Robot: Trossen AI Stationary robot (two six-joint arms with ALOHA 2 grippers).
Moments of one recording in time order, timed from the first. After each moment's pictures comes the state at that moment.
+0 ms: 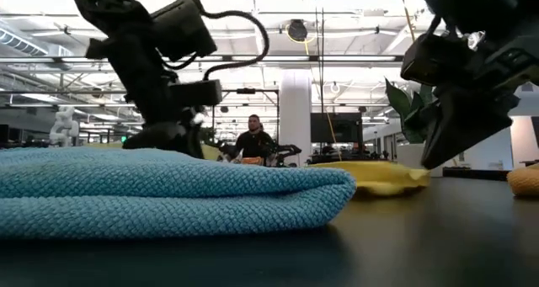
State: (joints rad) left arm -0.07 1.63 0.77 -0.19 -0.38 0.12; right arm 0.30 1.36 0.40 0.17 0.02 0.36
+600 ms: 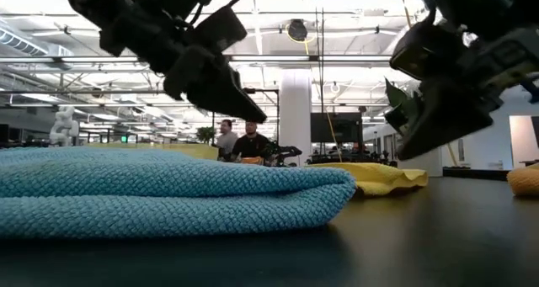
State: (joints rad) left arm -0.12 1.68 0.77 0.33 -0.15 0.15; right arm 0.33 1.47 0.41 0.38 0.02 0.26
